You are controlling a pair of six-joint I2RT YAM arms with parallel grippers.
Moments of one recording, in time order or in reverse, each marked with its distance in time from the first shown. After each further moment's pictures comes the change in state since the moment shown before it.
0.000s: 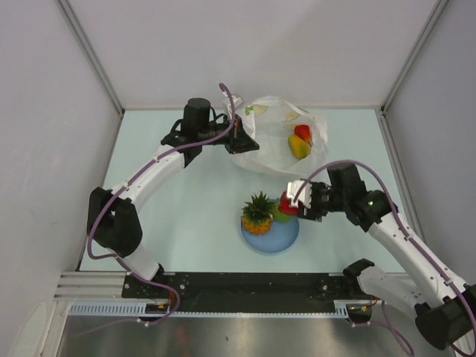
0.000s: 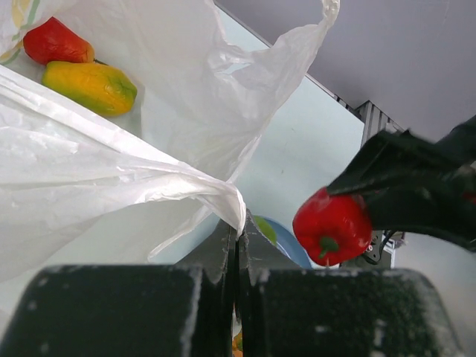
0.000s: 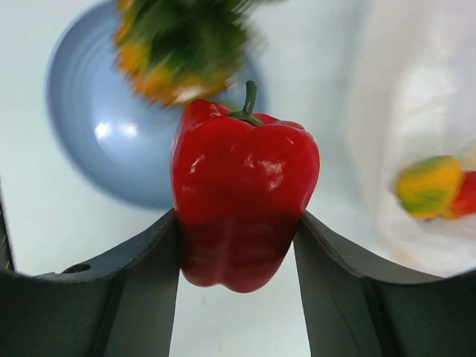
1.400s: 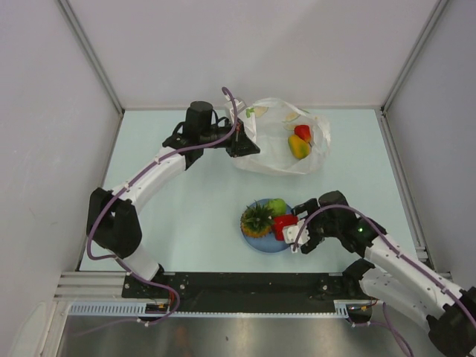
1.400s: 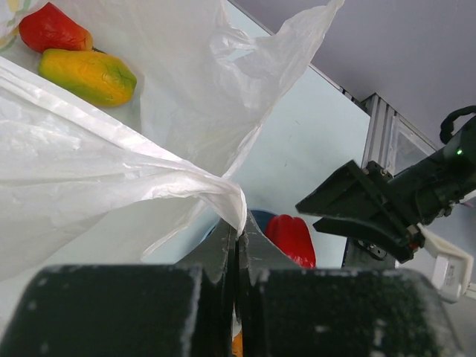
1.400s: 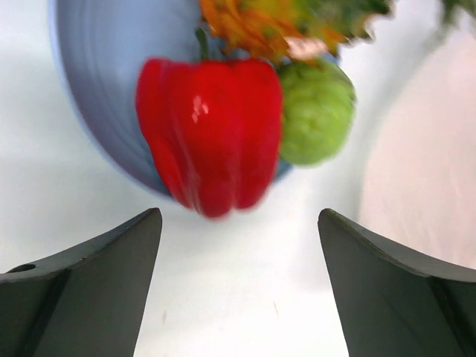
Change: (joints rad) left arm -0.020 -0.009 -0.026 -0.006 -0.026 0.020; right arm 0.161 -0.135 -0.431 0.210 0.138 -0.423
